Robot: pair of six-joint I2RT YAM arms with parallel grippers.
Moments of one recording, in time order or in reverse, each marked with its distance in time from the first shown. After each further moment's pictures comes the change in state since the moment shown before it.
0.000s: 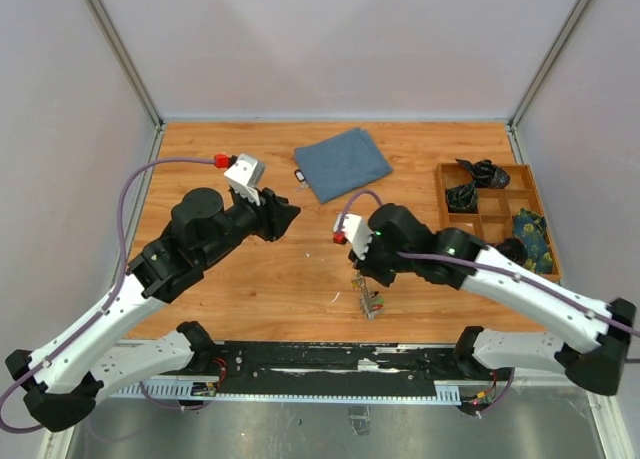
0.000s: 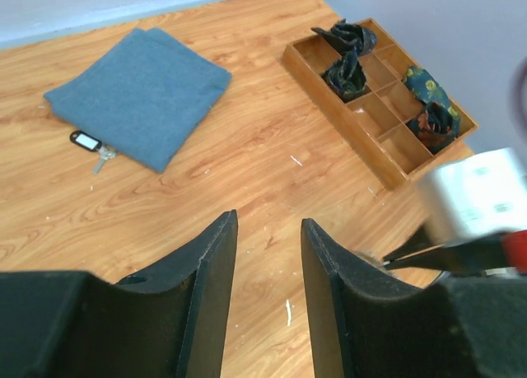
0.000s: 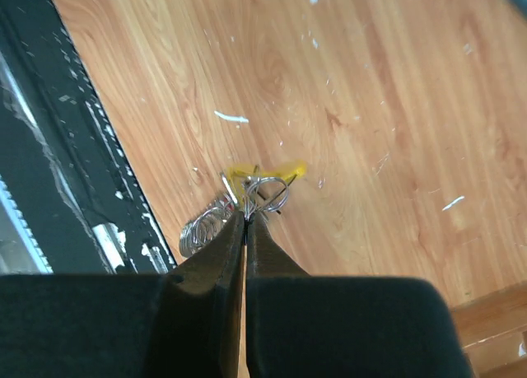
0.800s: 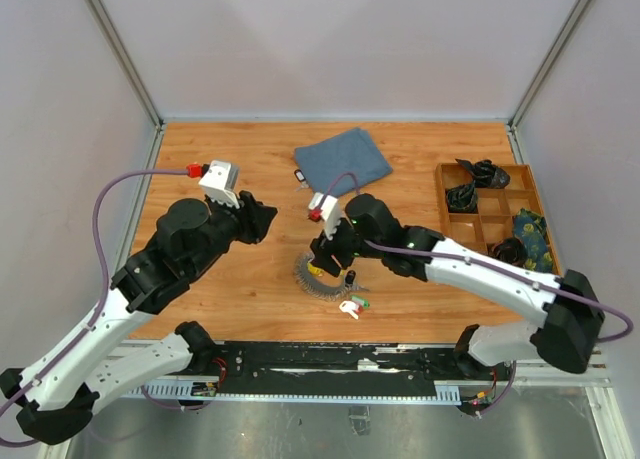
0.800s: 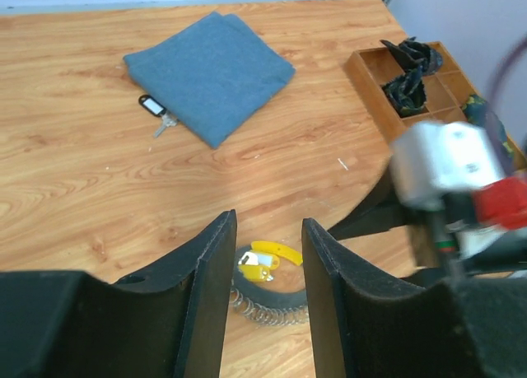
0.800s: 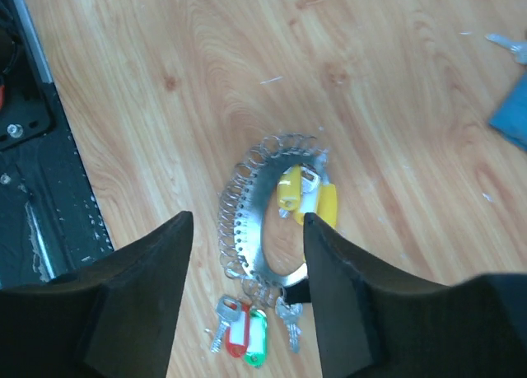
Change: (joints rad) left arm 0.014 -0.112 -0.023 -0.117 -0.180 -0.079; right arm -0.017 0.328 -0.037 0.525 -0.120 0.113
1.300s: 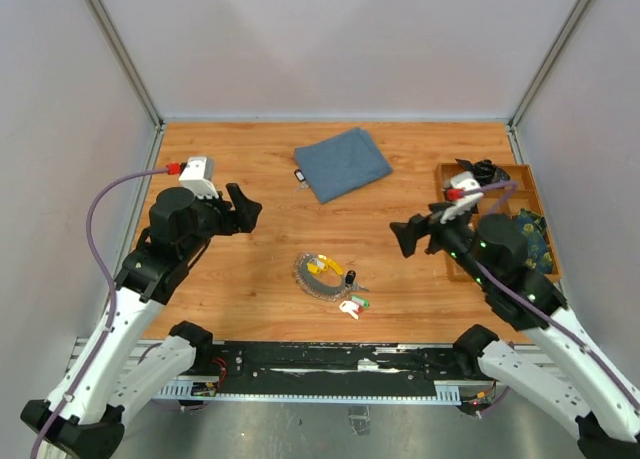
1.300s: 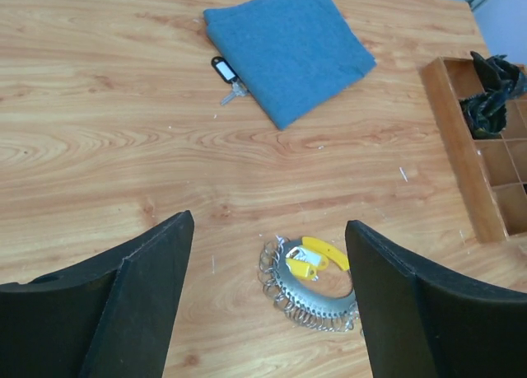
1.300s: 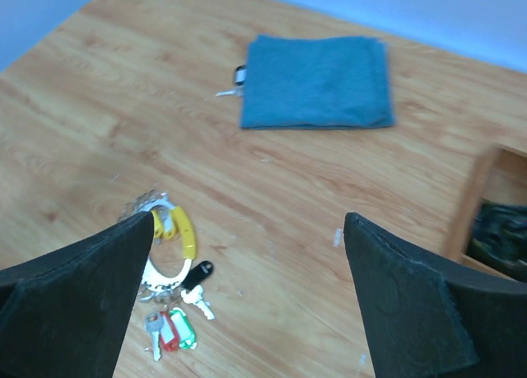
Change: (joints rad) left arm 0.385 0.016 -0.100 -0.009 0.227 -0.039; right arm -0.300 -0.669 -0.200 -0.085 0.258 0.168
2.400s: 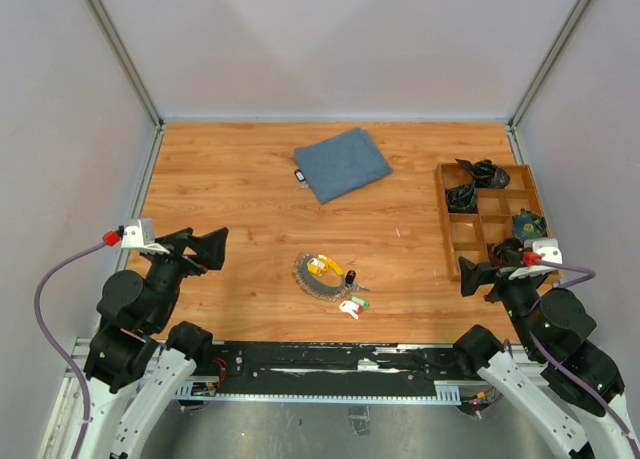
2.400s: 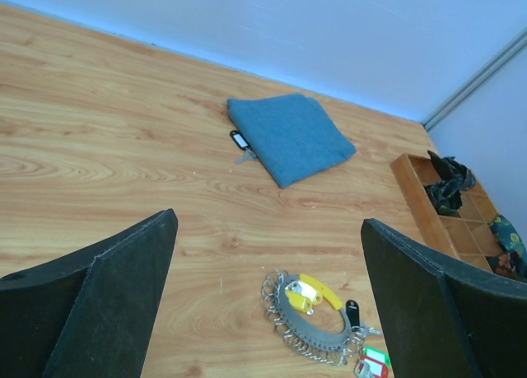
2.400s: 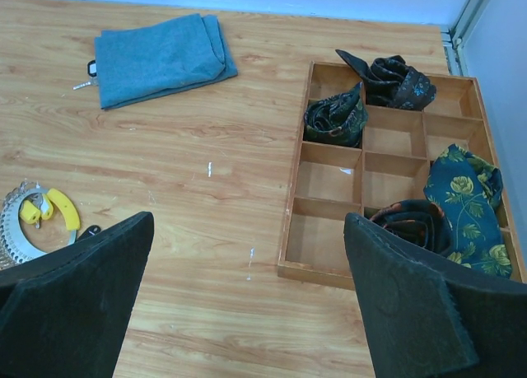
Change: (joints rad) left arm 0.004 -0.576 -0.193 -0.050 -0.156 -0.057; right arm -0.017 -0.600 -0.052 -0.480 0.448 0.003
